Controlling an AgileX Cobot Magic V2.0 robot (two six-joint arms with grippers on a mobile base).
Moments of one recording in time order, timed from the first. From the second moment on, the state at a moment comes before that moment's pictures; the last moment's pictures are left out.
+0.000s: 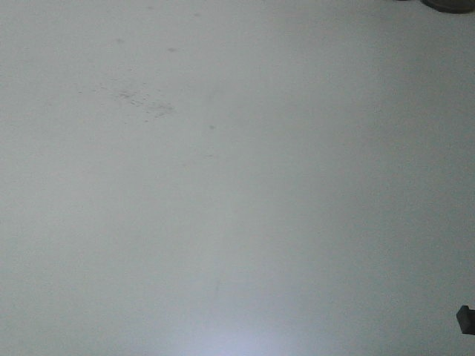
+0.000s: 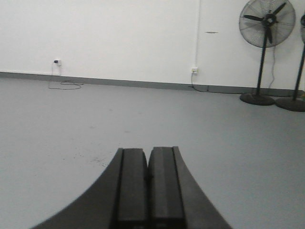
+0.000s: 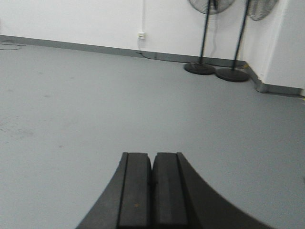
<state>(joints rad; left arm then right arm) -0.05 -0.01 0.03 -0.07 0.07 0.02 -0.10 -0.01 0.03 -0.06 0.21 -0.02</state>
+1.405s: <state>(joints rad) -0.05 -0.01 0.03 -0.07 0.07 0.02 -0.10 -0.01 0.03 -0.06 0.21 -0.02</state>
